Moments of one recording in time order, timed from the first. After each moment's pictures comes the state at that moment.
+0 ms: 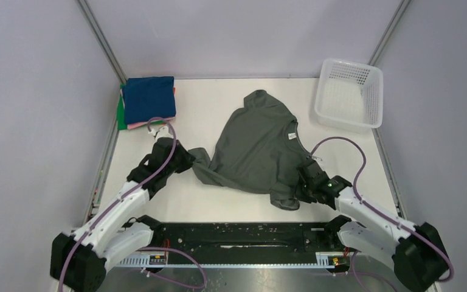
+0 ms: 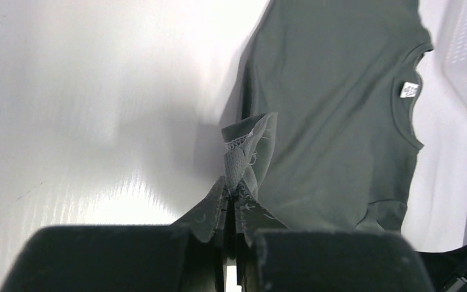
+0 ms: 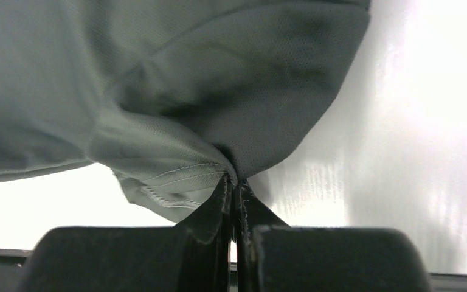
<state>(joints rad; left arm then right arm) -0.43 0.93 0.61 -0.33 -0.10 -0.78 0.59 0.97 0.42 -0.58 0.10 0.82</state>
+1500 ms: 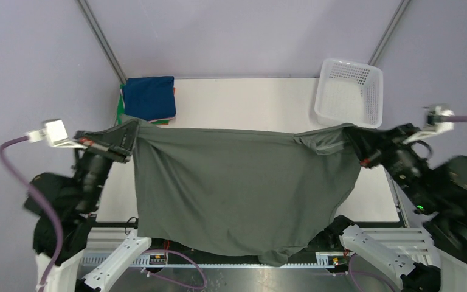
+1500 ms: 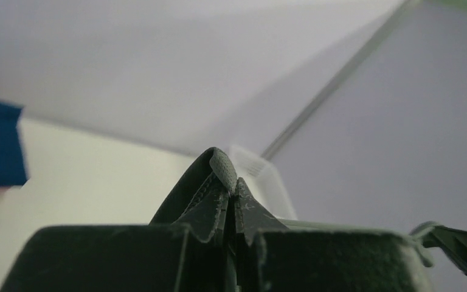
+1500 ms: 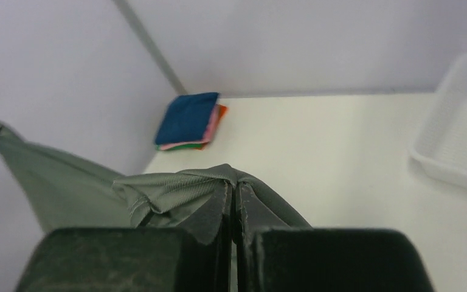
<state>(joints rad) -0.43 0.52 1.37 -0.52 -0.10 -0.63 0.59 0.70 1.69 -0.91 0.11 0.39</state>
